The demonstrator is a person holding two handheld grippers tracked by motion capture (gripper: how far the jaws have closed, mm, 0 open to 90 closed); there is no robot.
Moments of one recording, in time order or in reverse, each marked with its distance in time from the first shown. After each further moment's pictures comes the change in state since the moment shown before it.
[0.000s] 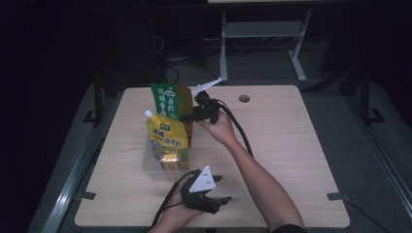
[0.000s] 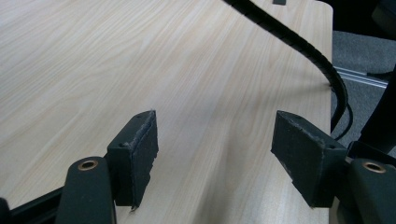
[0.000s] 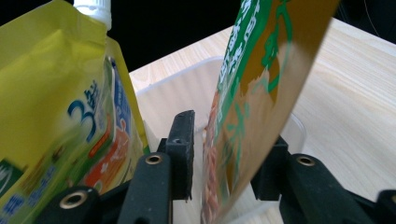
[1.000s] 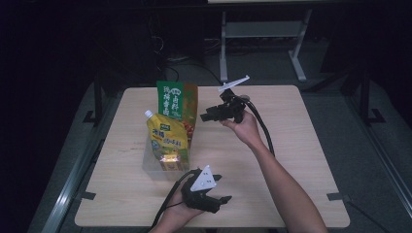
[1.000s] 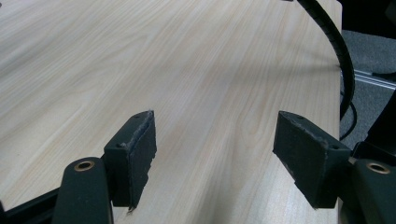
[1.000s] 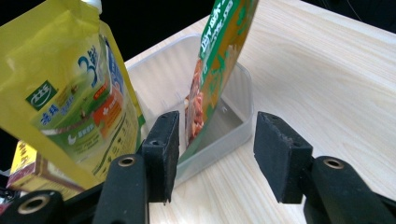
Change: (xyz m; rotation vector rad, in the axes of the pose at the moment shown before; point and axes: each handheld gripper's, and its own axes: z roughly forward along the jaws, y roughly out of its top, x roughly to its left) left arm 0.001 -0.002 0.003 0.007 0.010 -0.012; right arm -0.020 -0.027 -0.065 0.007 -0.025 0.087
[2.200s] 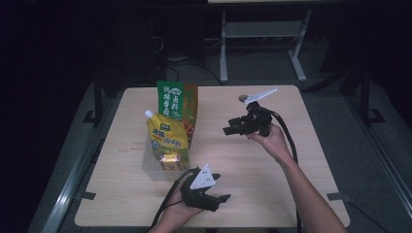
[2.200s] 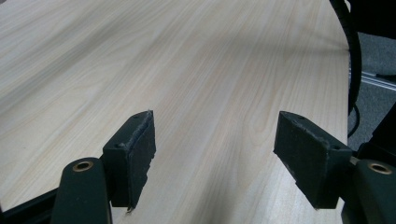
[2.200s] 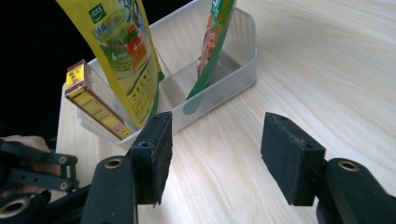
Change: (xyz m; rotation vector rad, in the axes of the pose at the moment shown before) left arm 0.005 -0.001 0.000 0.015 0.012 -0.017; right arm 0.001 -0.055 -0.060 0.006 0.039 0.007
